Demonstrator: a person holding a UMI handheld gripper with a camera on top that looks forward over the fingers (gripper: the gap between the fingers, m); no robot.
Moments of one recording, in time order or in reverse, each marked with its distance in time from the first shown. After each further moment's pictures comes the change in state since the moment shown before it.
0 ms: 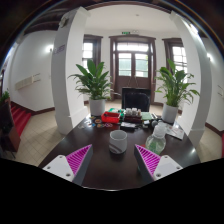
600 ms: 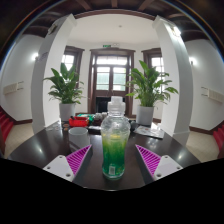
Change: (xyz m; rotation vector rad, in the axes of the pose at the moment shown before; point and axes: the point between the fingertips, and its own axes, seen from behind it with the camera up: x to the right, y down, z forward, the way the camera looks) arm 0.138 0.066 0.052 0.194 0.234 0.029
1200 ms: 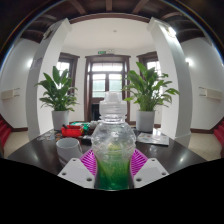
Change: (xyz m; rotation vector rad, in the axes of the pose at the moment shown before) arm 0.007 -0.015 0.082 0.089 0.035 0.039
